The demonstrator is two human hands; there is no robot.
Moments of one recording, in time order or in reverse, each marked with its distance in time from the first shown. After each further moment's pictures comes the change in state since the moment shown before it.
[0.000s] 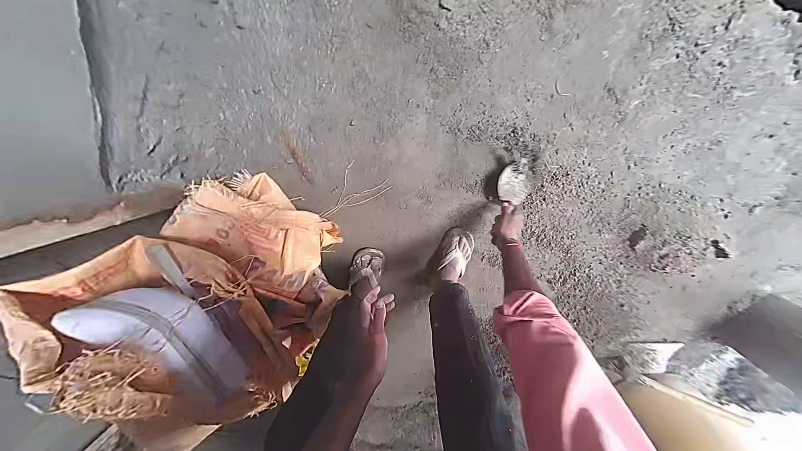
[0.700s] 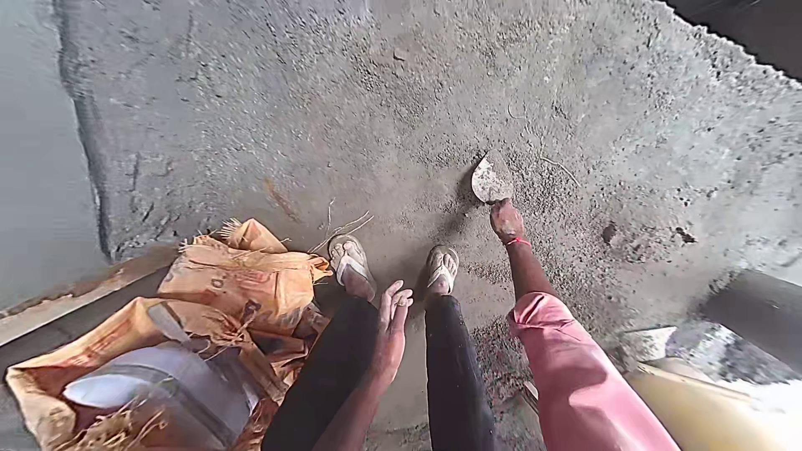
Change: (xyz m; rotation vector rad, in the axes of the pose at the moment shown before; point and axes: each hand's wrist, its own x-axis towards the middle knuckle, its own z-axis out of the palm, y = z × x) left_hand 0.012 0.089 0.064 0.145 -0.259 0.002; right_hand 0.003 -0.082 -0.080 -0.666 -0.098 -0.124
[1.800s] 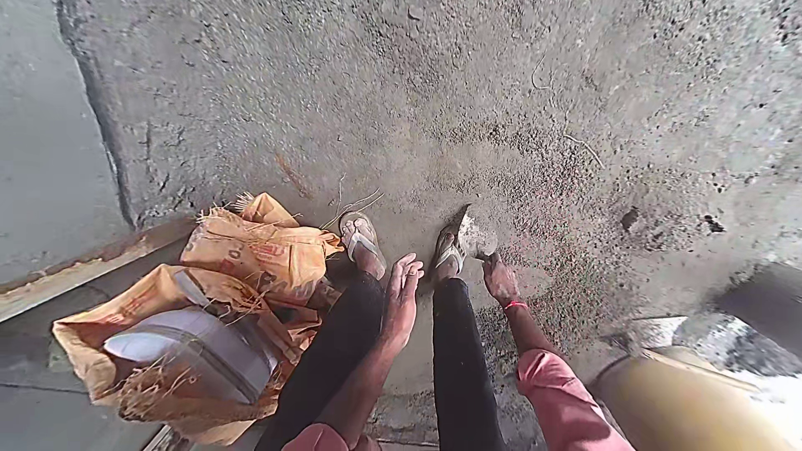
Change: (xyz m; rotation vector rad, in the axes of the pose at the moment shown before) left_hand 0.008 0.015 0.005 -0.022 0.008 -0.016; right_hand -0.136 0.095 0.115 -0.139 -0.260 -0.010
